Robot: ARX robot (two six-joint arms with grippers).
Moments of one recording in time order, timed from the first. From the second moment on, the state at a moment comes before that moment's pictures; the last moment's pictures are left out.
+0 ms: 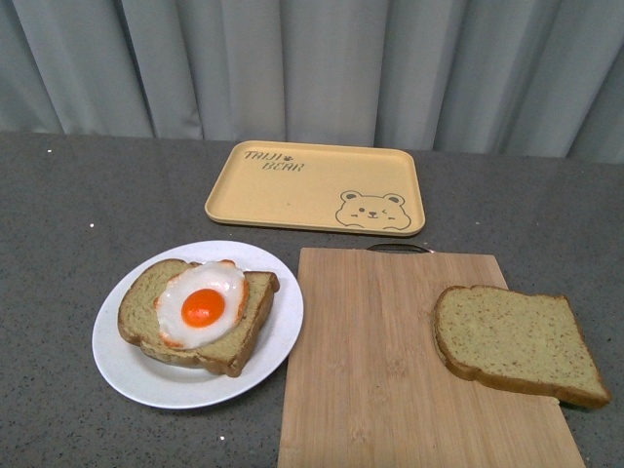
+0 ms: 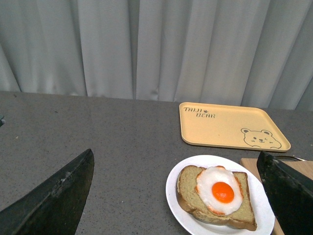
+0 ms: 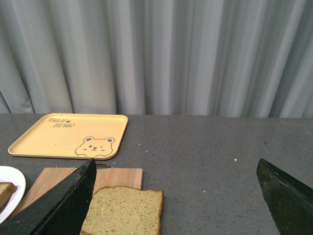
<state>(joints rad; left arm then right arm) 0.00 0.00 0.02 0.00 0.00 -0.01 0.00 0.00 0.00 0.00 0.00 0.00</state>
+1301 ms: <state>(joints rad) 0.00 0.00 0.02 0.00 0.00 -0.01 0.00 0.00 0.00 0.00 0.00 0.00</state>
